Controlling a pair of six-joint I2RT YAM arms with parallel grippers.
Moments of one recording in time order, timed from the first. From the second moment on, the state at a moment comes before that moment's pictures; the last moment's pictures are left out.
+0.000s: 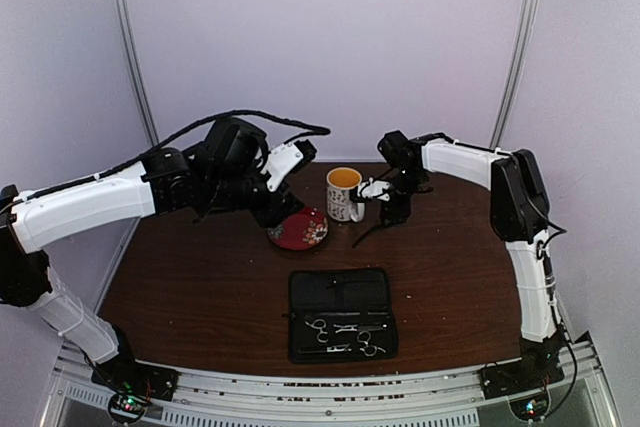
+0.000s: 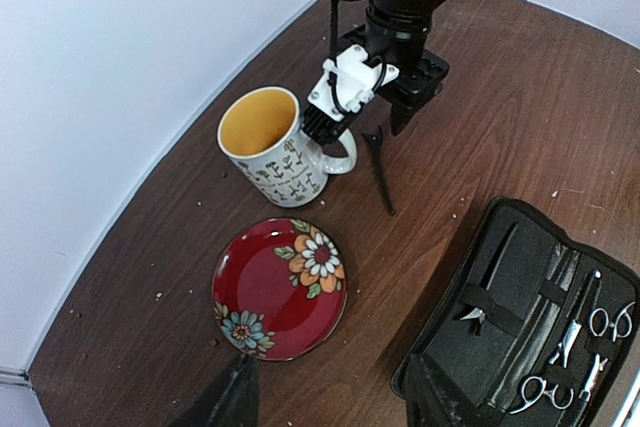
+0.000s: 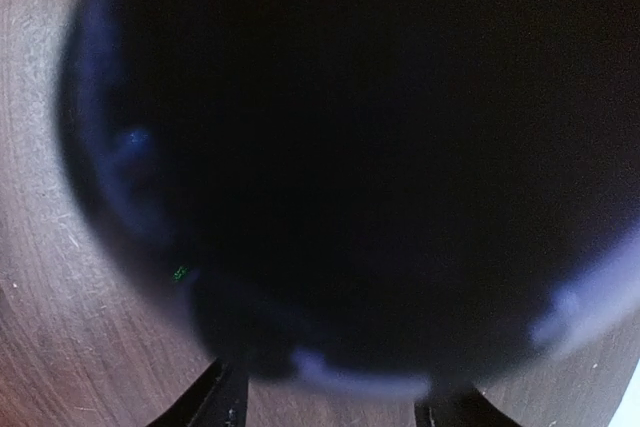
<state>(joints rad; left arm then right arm) -0.93 1.49 1.35 -0.49 -0.16 0.18 0.46 2.28 1.95 -0.92 -0.08 -0.96</state>
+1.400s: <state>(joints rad) -0.93 1.49 1.35 -0.50 -0.08 0.21 0.70 2.27 1.88 -0.85 0.17 -1.23</state>
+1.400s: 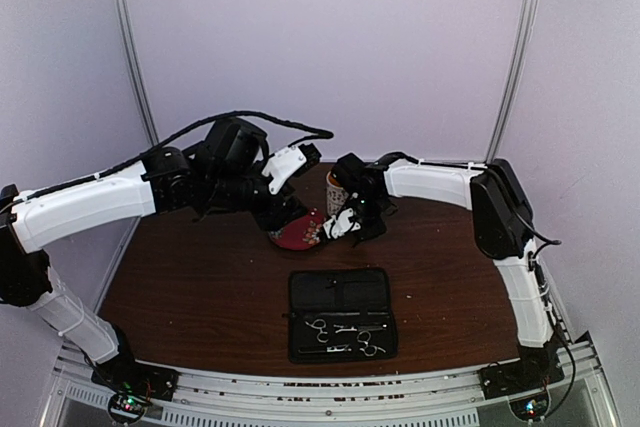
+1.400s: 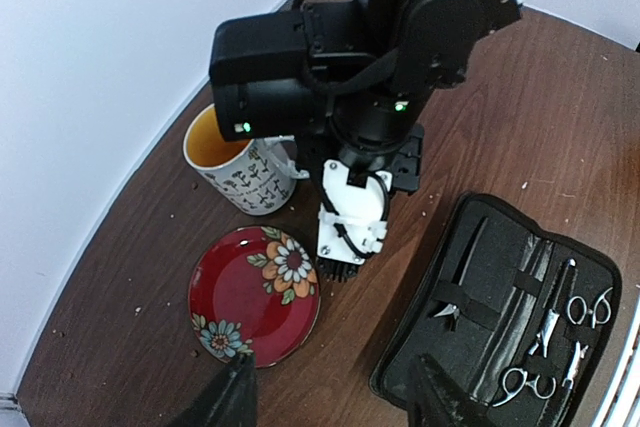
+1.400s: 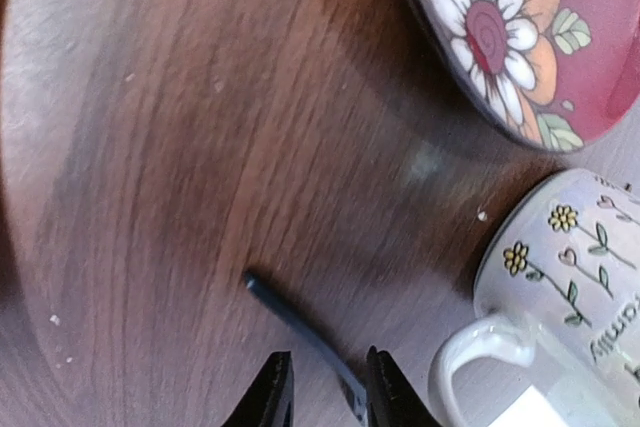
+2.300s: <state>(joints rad) -0.93 1.49 1.36 -0.50 -0.02 0.21 0.71 2.40 2.04 -1.04 0.21 -1.23</state>
